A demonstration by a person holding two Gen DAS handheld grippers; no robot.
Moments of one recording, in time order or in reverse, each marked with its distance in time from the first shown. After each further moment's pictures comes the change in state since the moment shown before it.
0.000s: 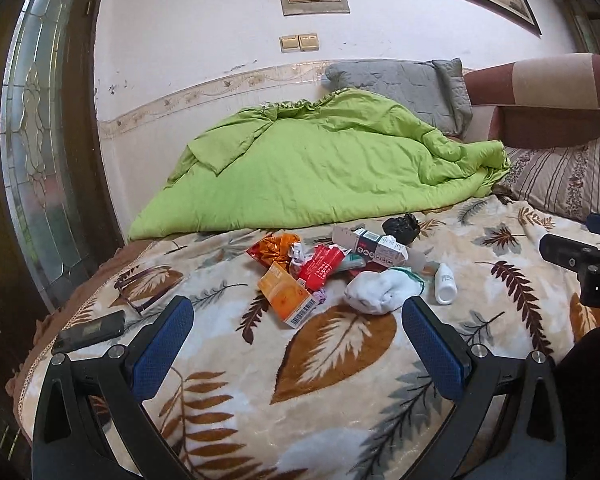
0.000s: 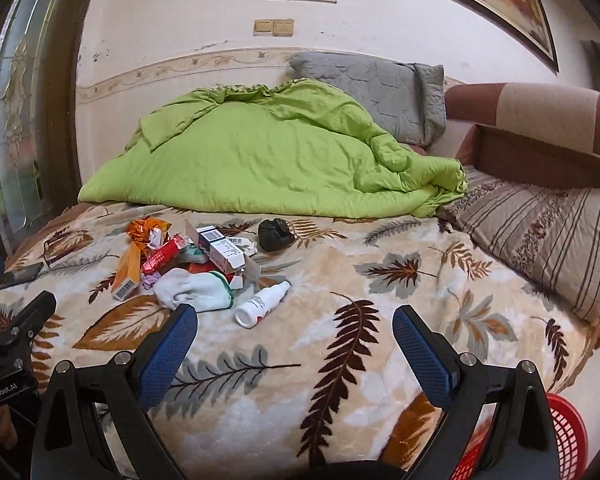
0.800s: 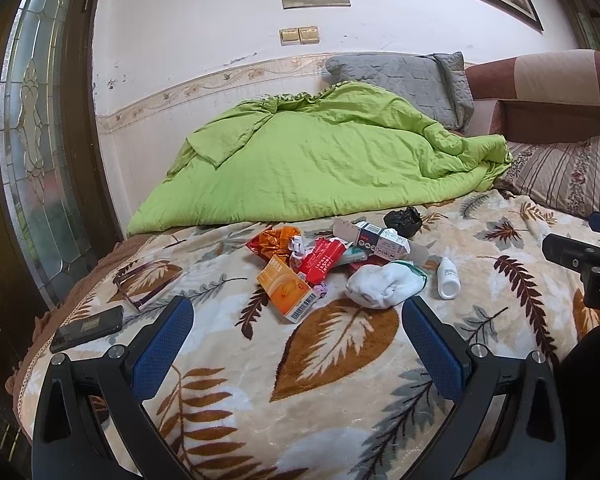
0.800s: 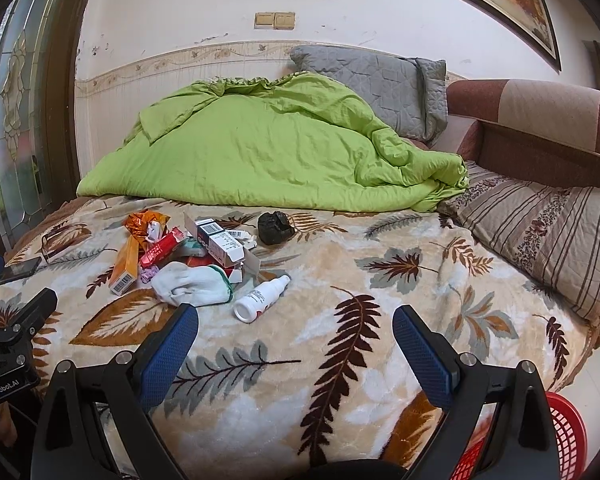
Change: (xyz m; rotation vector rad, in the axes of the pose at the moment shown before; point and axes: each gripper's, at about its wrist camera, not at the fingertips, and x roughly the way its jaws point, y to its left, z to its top) left arm 0.005 0.008 0.003 -0.006 0.029 -0.008; right arm 0.006 0.003 -0.001 -0.012 0.022 -0.005
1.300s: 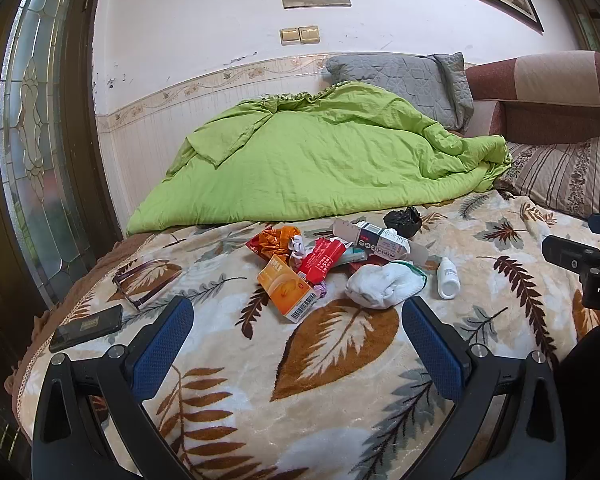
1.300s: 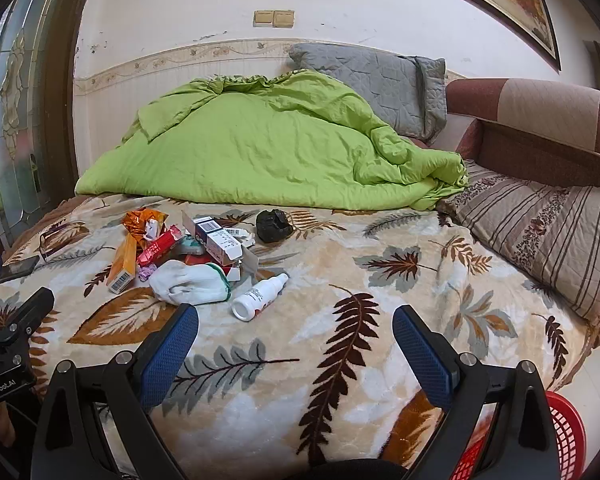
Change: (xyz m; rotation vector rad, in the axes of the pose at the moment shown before) left arm 0.000 -0.002 -0.001 0.000 0.000 0.001; right arm 0.001 -0.001 -0.001 0.000 0.002 -0.001
